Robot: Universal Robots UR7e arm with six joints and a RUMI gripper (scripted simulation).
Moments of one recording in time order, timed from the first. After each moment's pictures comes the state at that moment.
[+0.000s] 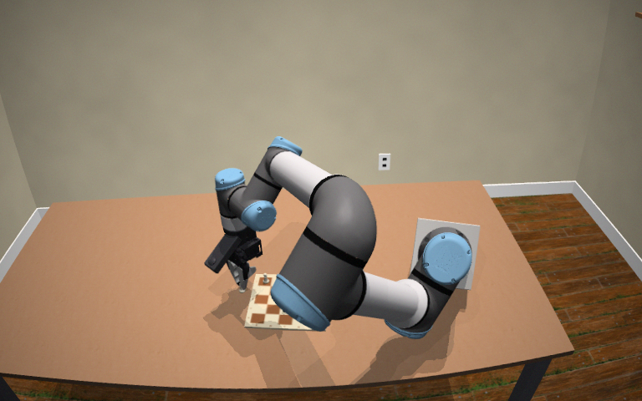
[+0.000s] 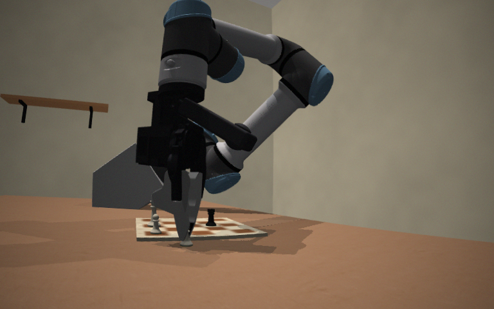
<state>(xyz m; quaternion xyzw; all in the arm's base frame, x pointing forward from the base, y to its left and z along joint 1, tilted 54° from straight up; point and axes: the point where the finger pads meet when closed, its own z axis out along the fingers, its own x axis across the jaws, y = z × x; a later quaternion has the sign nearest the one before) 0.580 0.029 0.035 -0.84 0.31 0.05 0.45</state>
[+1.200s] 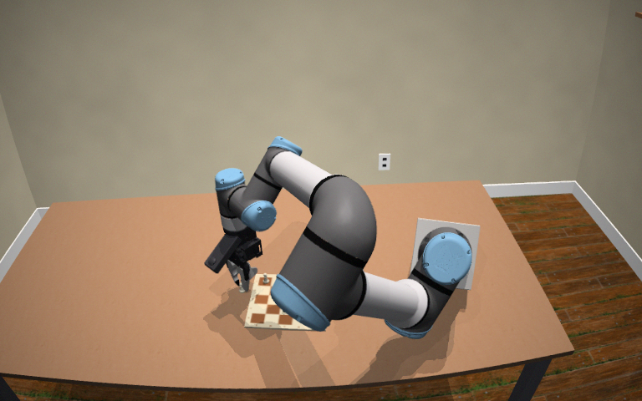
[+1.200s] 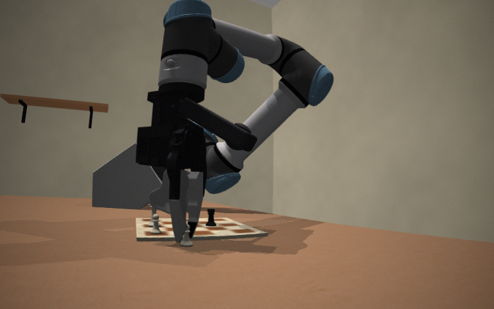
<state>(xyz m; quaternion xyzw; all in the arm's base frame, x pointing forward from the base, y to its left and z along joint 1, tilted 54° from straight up) 0.580 0.029 0.035 -0.84 0.31 0.05 0.45</state>
